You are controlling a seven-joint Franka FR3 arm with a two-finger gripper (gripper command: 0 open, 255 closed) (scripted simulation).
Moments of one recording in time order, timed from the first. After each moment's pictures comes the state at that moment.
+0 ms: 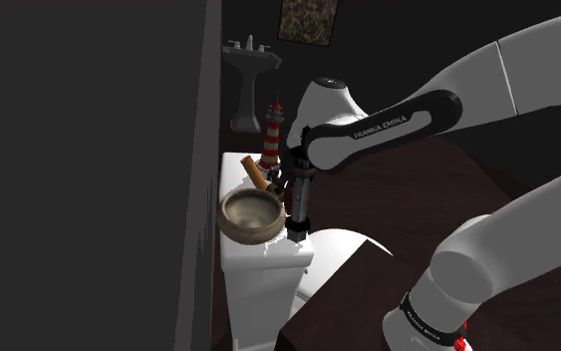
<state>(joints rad) -0.18 -0.38 0.34 -2.61 0.03 2.49 0.66</state>
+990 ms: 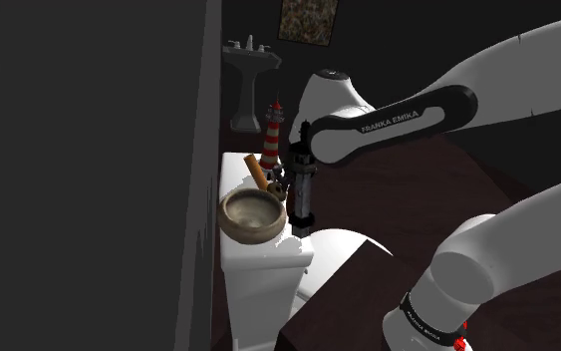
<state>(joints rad) -0.16 -0.43 0.34 -2.59 0.04 2.38 0.65</state>
